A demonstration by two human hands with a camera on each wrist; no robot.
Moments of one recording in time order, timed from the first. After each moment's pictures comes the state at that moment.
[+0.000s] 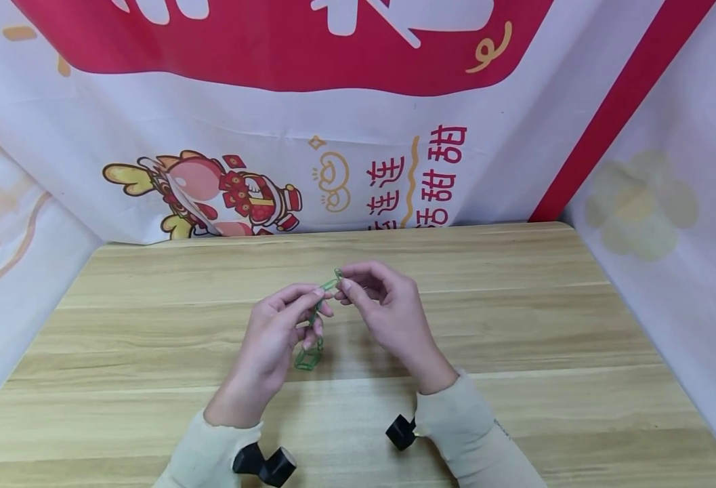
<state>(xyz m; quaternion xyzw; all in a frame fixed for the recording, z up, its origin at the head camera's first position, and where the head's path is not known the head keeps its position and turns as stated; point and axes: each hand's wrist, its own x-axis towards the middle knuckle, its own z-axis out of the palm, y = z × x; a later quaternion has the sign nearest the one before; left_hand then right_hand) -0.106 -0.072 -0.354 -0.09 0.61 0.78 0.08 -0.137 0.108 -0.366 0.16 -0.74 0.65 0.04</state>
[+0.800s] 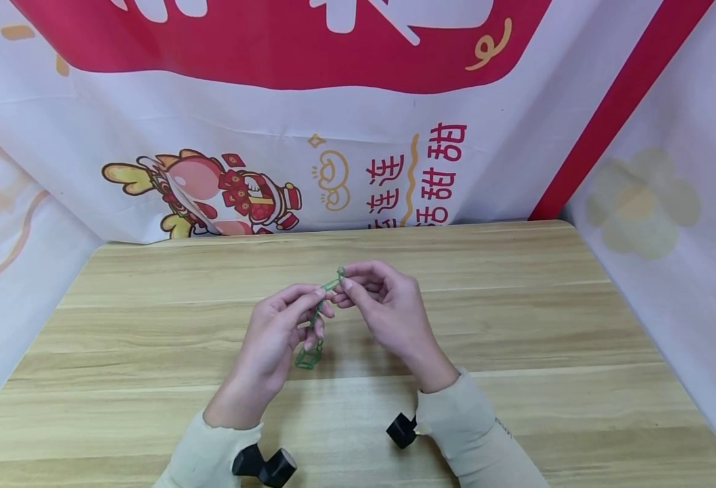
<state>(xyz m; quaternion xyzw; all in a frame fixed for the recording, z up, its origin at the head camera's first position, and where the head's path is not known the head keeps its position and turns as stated) -0.104 -0.071 -0.352 -0.08 0.61 0.78 0.09 -0.136 0.111 -0.367 0.17 -0.73 0.66 0.04</state>
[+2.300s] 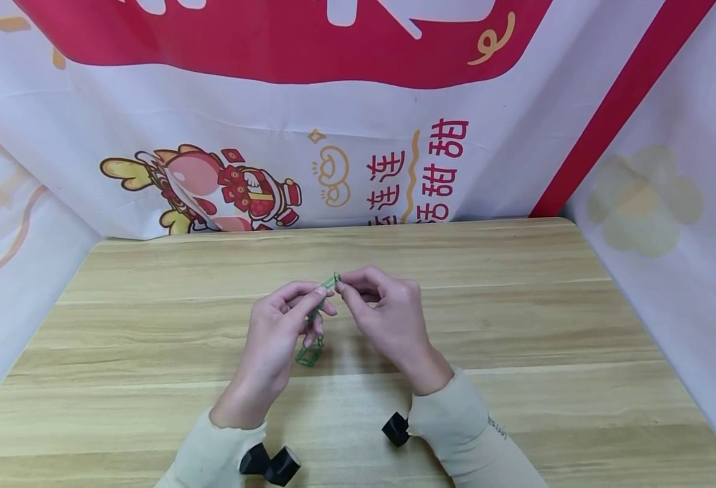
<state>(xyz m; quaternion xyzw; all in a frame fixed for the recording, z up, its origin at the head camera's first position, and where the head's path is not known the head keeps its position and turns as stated) -0.100 -0.065 -0.356 -0.07 0.65 0.76 0.03 -0.134 0.103 -0.374 0.24 -0.78 0.53 0.22</state>
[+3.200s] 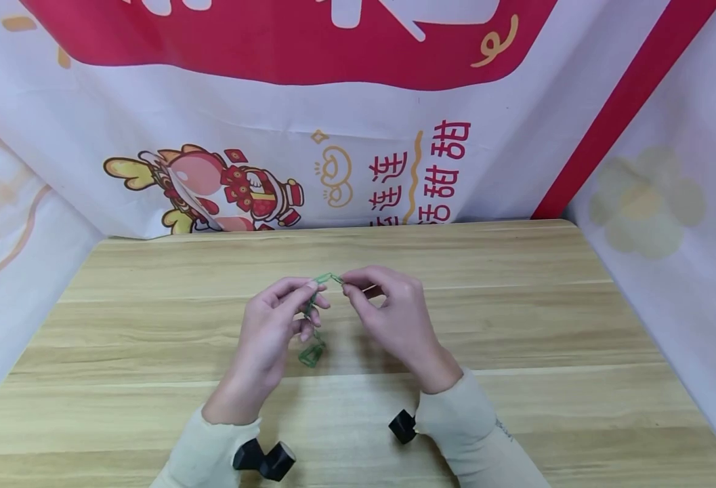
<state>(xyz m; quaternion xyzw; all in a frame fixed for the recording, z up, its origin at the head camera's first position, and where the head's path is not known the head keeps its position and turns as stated) -0.104 -0.076 -0.353 -0.09 0.63 0.77 0.04 -0.135 0.113 -0.370 0.25 -0.81 0.50 0.19</state>
